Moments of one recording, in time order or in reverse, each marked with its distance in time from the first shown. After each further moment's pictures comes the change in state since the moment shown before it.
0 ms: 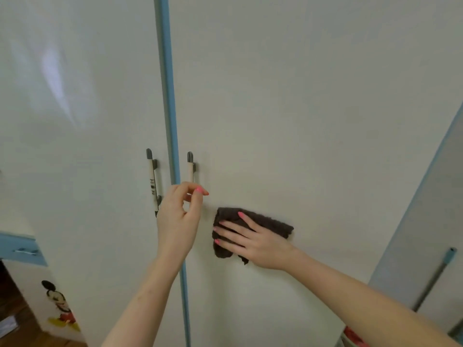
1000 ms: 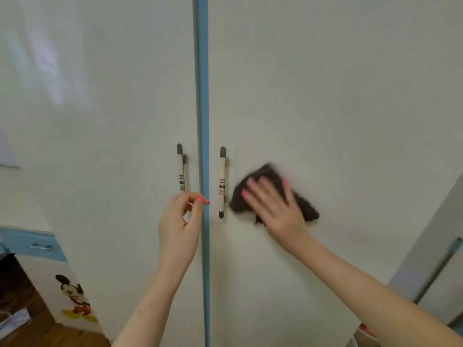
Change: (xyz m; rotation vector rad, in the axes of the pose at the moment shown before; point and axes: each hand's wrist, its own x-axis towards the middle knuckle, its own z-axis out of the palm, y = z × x) left_hand 0.000 -0.038 -0.050 -0.005 -0.032 -0.091; right_hand 0.045 0.009 -0.024 0.132 0.401 0.603
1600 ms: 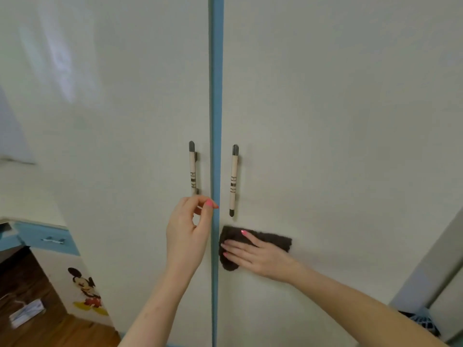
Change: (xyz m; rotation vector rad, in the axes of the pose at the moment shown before) left_hand -0.005 -0.005 -0.006 0.045 -0.020 0.022; right_hand -0.064 -0.059 0.050 -0.090 -0.369 -0.608
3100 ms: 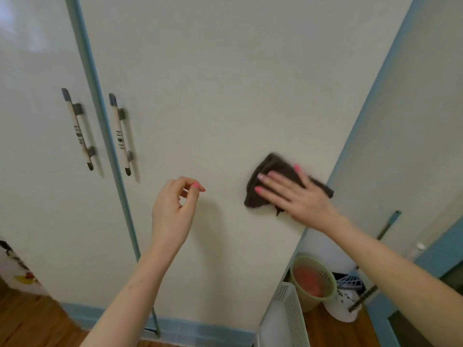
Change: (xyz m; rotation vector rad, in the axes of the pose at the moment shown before) left_hand -0.080 0.064 0.150 -0.009 -0.057 -0.049; right_hand -0.243 0.136 -0.055 -0.089 0.106 0.279
